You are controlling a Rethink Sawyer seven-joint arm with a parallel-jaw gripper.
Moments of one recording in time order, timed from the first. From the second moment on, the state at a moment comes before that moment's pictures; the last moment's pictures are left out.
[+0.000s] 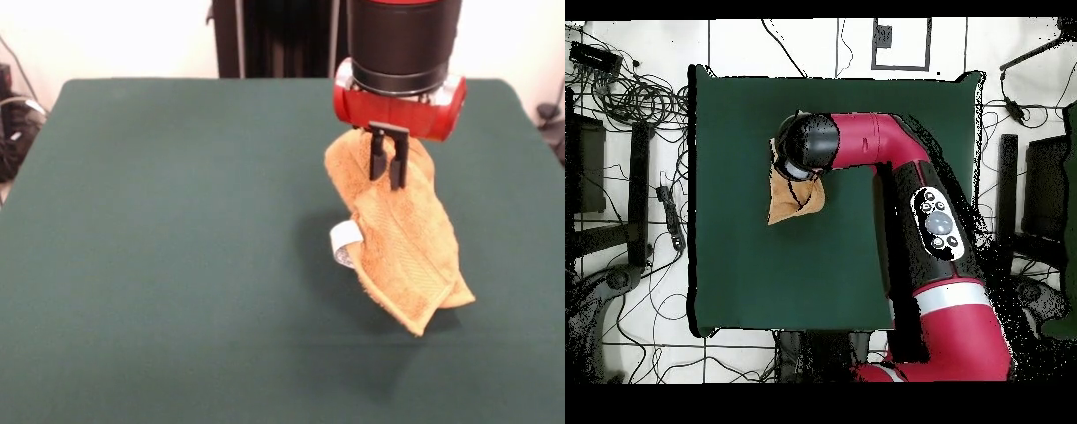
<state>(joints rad) -0.33 -0.54 0.40 1.30 -0.34 0.92 2.34</state>
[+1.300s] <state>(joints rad) -0.28 -0.59 0.40 1.30 -0.34 0.92 2.34</state>
